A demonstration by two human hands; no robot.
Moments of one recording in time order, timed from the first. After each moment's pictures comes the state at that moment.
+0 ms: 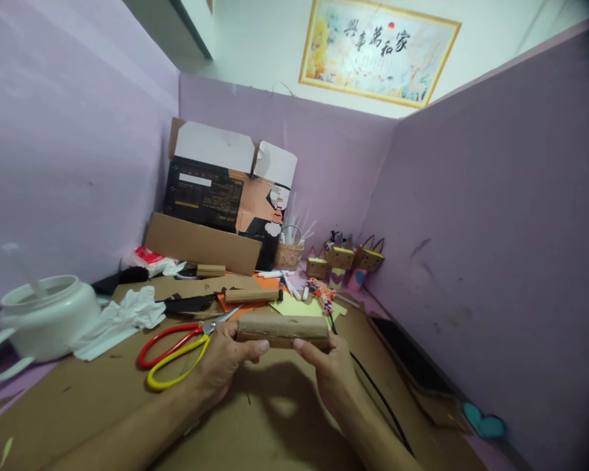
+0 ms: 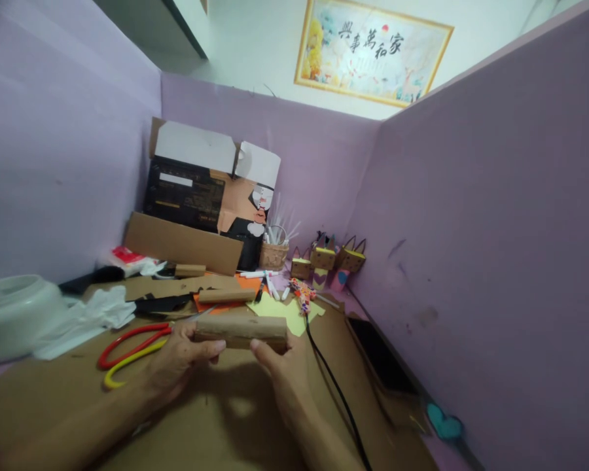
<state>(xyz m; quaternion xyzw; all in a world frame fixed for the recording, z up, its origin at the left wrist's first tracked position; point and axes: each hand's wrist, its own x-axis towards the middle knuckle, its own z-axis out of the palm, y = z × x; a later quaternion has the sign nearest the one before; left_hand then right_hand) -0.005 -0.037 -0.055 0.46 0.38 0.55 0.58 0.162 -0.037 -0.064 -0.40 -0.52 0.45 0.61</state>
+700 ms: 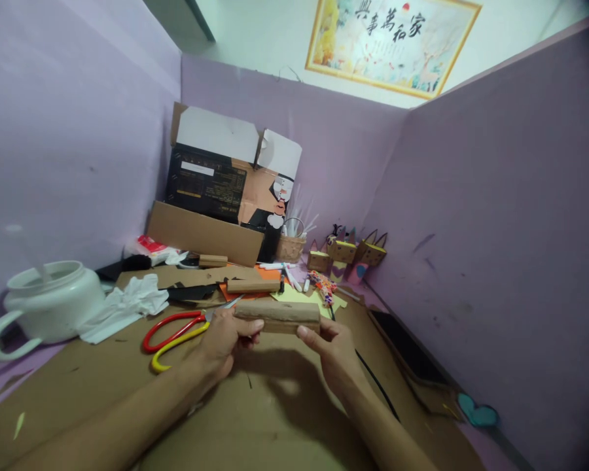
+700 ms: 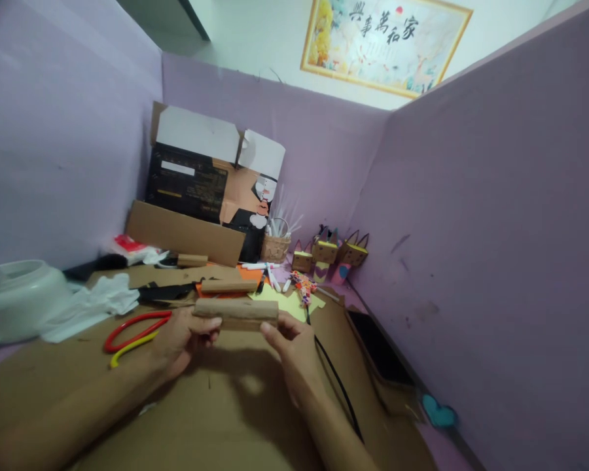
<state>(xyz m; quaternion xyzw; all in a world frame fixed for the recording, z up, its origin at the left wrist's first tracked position) -0.006 -0.029 -0.056 0.39 0.42 0.56 0.60 0.171 -0.030 -0.067 -0.40 -0.55 0.45 0.58</state>
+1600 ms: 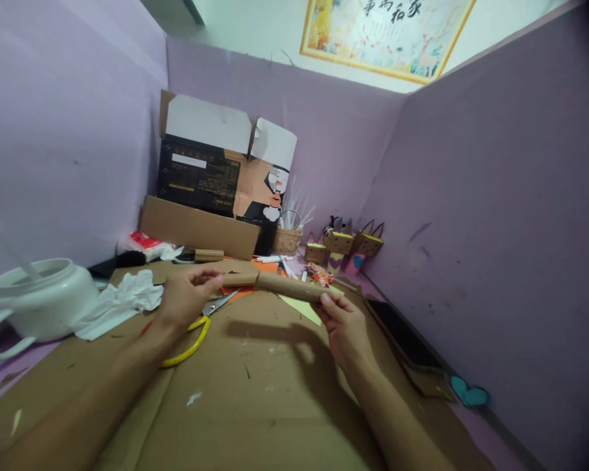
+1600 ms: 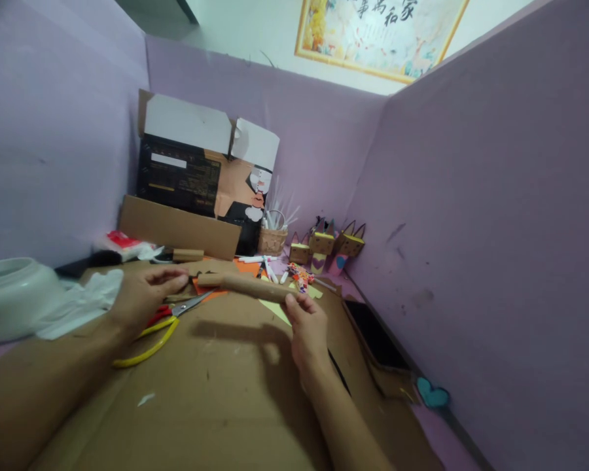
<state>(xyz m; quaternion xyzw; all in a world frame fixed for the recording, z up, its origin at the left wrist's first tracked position) -0.057 -0.013 -0.023 0.54 0.58 0.56 0.24 0.189 -0.007 -0.062 -0.38 -0.36 0.48 0.70</state>
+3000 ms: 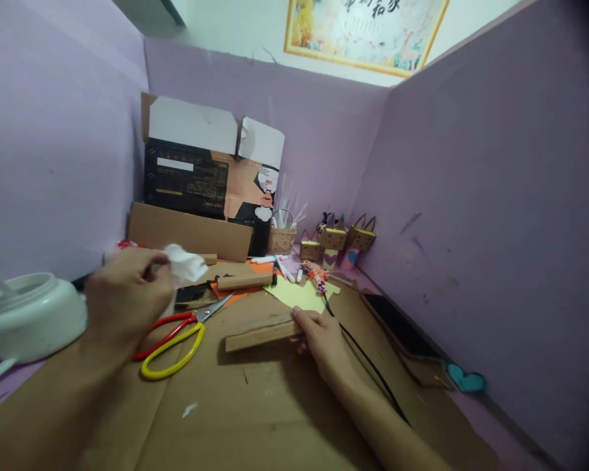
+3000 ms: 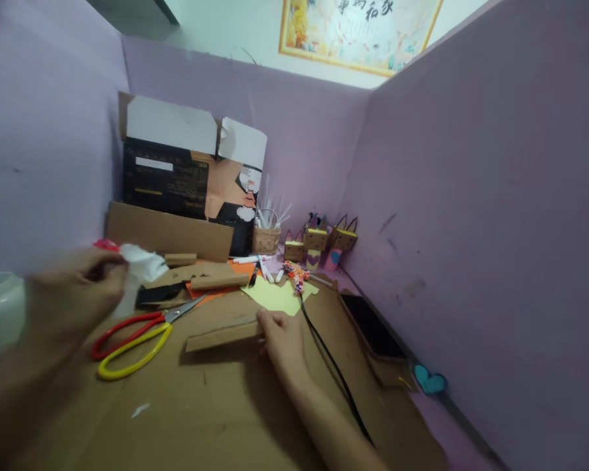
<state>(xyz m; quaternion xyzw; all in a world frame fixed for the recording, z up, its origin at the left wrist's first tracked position) -0.094 -0.027 0.000 0.59 0.60 0.46 -0.28 0.164 -0.023 -0.077 -0.54 -0.43 0.46 0.56</state>
